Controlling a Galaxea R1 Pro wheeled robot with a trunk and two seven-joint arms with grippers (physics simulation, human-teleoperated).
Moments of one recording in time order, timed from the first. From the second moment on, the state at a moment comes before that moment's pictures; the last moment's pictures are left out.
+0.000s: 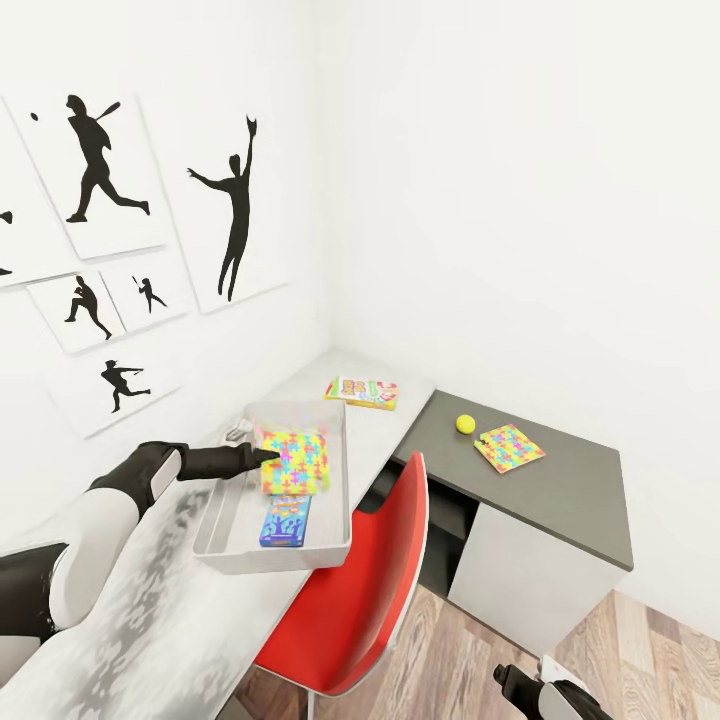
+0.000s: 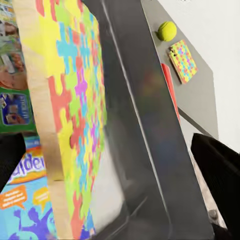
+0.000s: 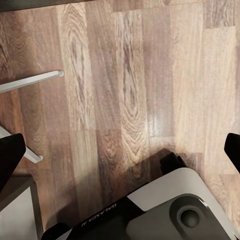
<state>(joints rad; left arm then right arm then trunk) -1.11 0.19 0.16 -0.24 0.00 0.62 -0.91 -0.46 -0.10 0.00 -0.27 -0.65 0.20 -0.11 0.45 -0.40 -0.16</state>
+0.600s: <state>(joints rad) -1.11 0.19 0.16 -0.24 0.00 0.61 -0.91 -0.46 -0.10 0.00 -0.27 -0.65 0.20 -0.11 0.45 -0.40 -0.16</state>
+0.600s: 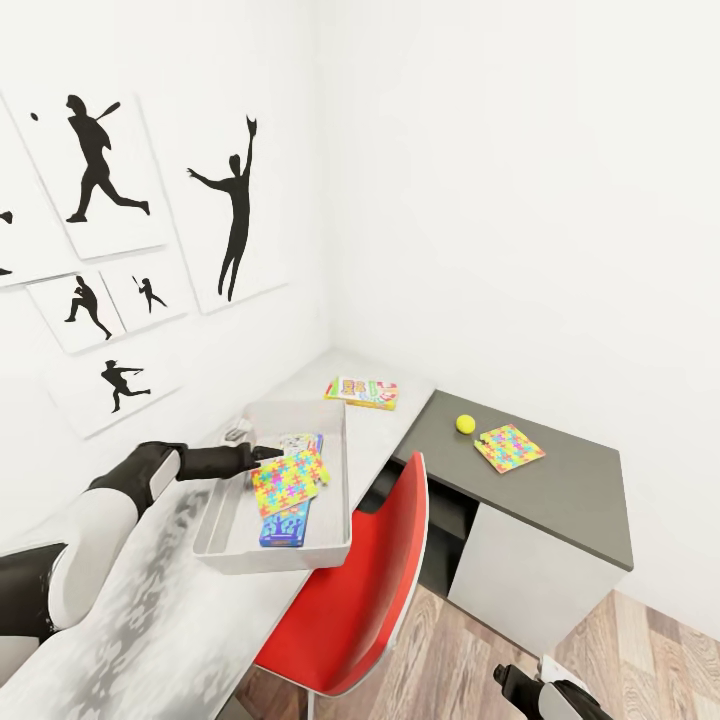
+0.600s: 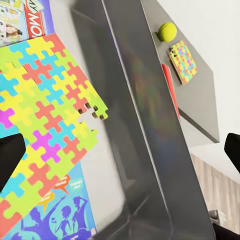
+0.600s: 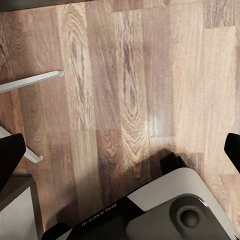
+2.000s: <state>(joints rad) -1.11 0.20 0.17 -0.27 0.00 0.70 -1.06 -0.46 -0.11 0.00 -0.27 -0.65 0.20 -0.11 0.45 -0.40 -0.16</state>
